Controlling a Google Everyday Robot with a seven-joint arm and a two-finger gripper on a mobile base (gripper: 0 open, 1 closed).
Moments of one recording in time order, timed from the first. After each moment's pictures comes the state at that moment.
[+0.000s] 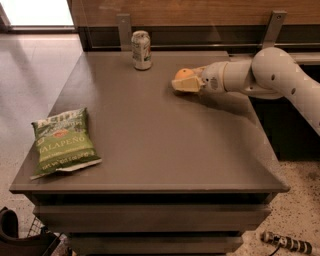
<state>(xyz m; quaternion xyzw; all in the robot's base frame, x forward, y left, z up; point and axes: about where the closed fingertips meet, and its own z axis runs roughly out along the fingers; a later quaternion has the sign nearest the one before) 0.726 -0.093 0.839 -0.36 0.74 0.28 0.49</state>
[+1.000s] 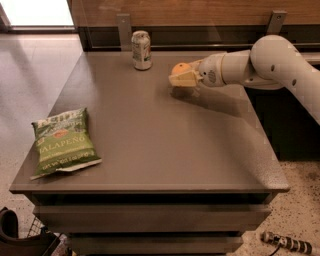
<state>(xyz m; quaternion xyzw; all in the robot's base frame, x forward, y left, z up) 0.718 -0.082 0.862 -0.38 0.74 0.26 0.48</state>
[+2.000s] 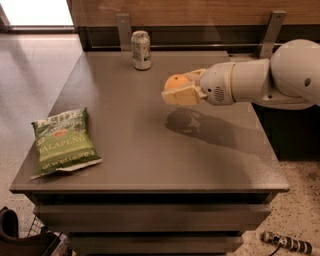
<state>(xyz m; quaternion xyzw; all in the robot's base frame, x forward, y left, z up) 0.586 -0.051 0.904 -0.42 0.72 0.28 0.48</state>
